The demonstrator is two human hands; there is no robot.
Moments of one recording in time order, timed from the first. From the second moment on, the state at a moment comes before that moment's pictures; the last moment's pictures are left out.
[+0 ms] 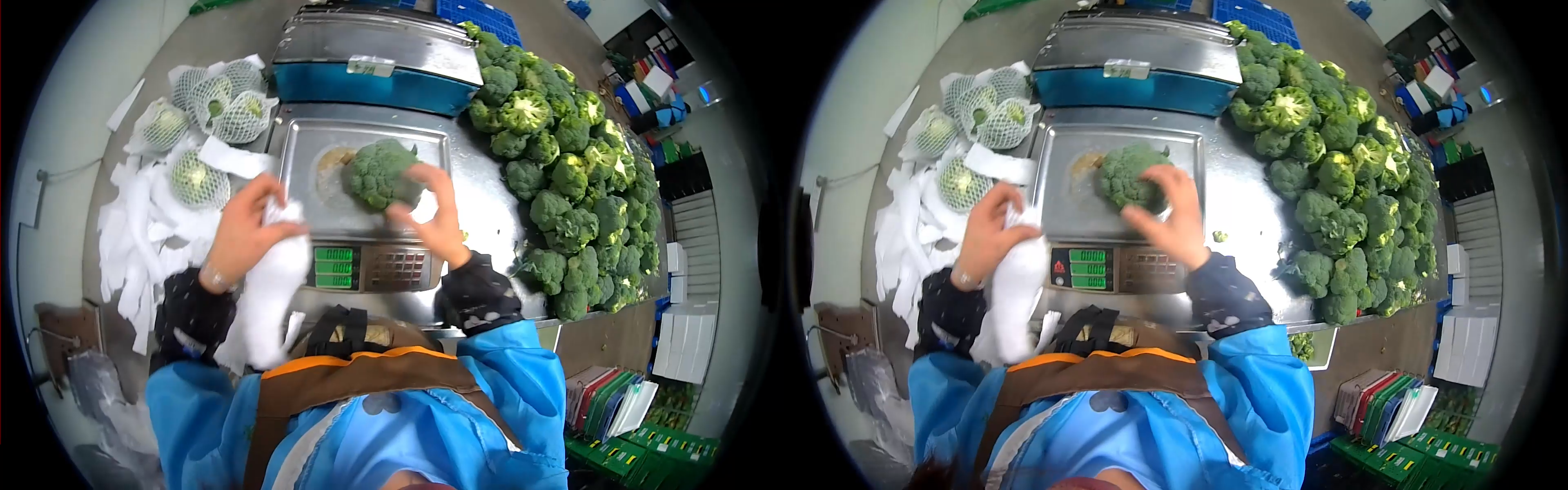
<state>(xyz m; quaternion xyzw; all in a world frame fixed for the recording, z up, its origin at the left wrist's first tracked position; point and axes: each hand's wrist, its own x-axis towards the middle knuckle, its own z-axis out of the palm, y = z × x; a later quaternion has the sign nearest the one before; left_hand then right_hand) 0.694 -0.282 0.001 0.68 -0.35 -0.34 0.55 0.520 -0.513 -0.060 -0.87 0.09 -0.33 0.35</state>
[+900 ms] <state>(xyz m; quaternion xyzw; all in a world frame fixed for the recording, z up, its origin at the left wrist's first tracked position) 0.661 -0.350 -0.057 0.33 -0.25 -0.75 0.51 0.460 -0.480 -0.022 -0.26 0.01 -0.13 0.96</state>
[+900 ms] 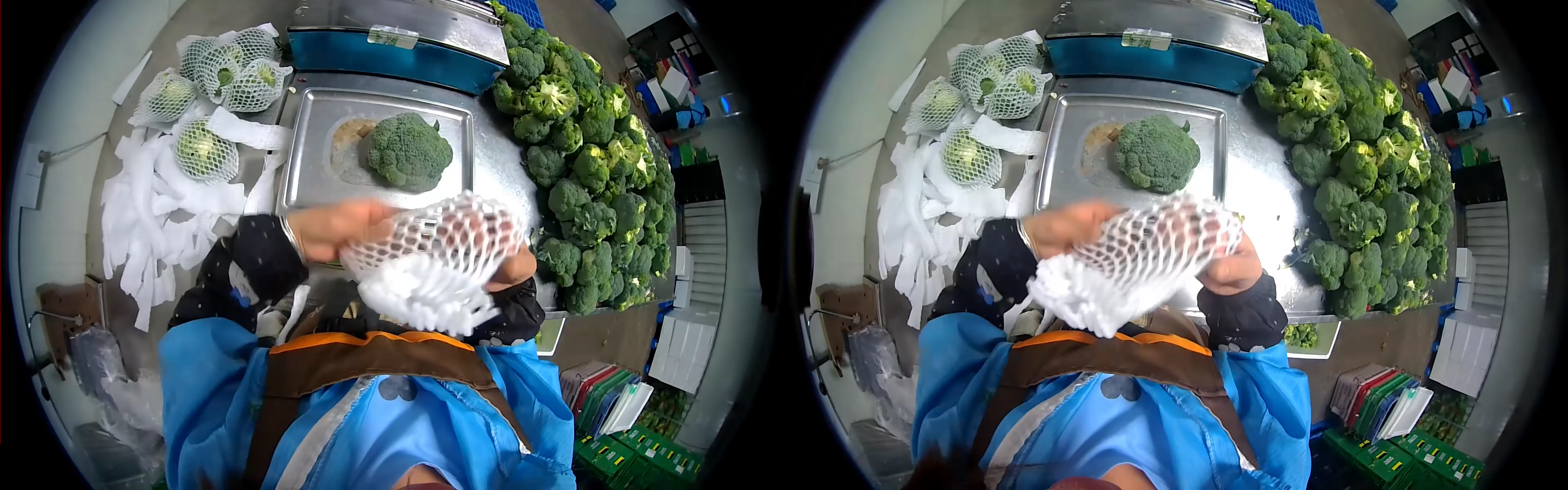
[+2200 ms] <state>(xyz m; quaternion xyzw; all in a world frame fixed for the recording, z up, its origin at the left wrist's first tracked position) 0.617 -0.284 -0.126 0.21 -0.01 -0.64 0.73 0.447 -0.451 -0.053 -0.18 0.32 -0.10 0.92</state>
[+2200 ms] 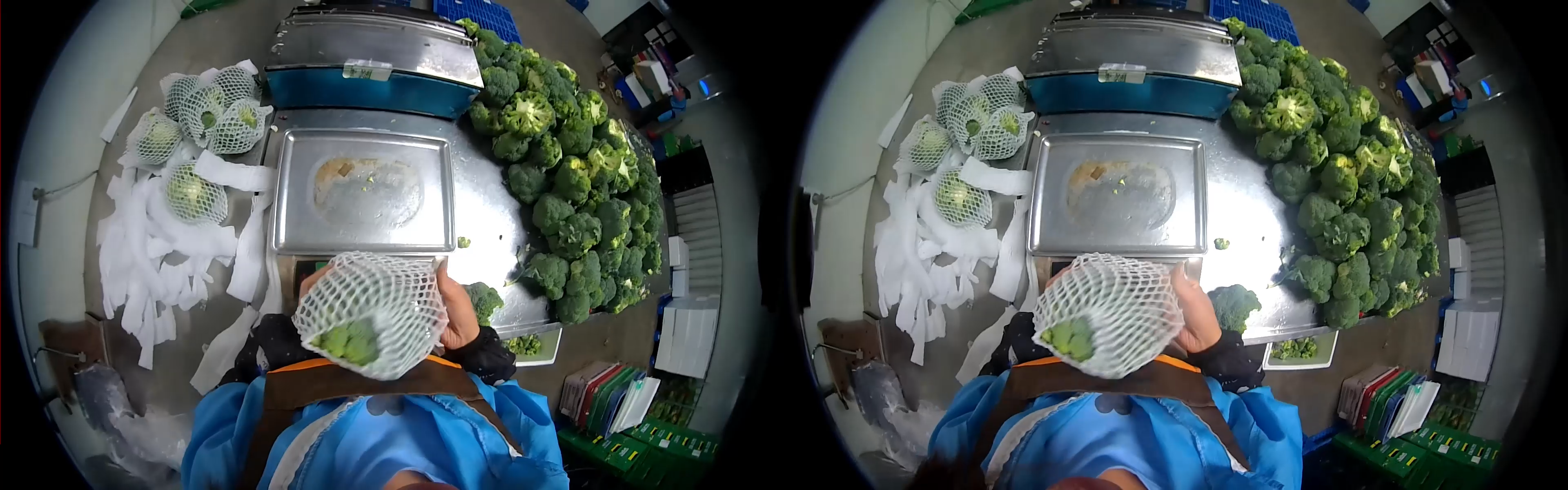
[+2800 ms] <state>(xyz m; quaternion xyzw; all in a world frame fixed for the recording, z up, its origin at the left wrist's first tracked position) 0.912 -0.236 -0.090 0.34 0.00 -0.13 0.93 0.383 -0.517 -0.079 -0.72 0.39 -0.22 0.54</state>
